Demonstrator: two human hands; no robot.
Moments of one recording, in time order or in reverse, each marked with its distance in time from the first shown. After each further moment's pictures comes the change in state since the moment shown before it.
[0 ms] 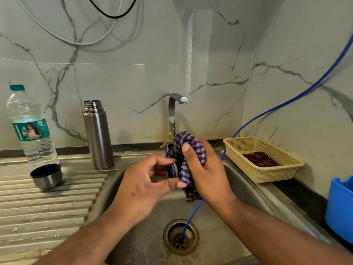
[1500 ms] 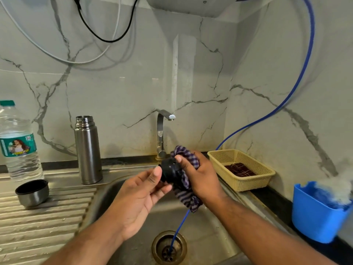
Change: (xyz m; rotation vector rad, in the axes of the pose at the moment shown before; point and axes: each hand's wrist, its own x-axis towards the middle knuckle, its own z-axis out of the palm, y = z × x) left_hand 0.005 0.003 0.006 -0.887 -0.024 -0.338; right_hand 0.016 -0.005 -0.016 0.060 0.012 0.156
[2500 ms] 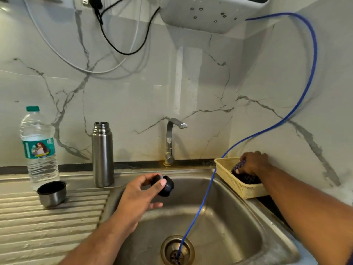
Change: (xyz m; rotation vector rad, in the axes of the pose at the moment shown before) left_hand 0.015 0.004 -0.053 0.503 0.148 0.095; right_hand 0.119 0.047 -0.152 -1.409 -0.031 0.555
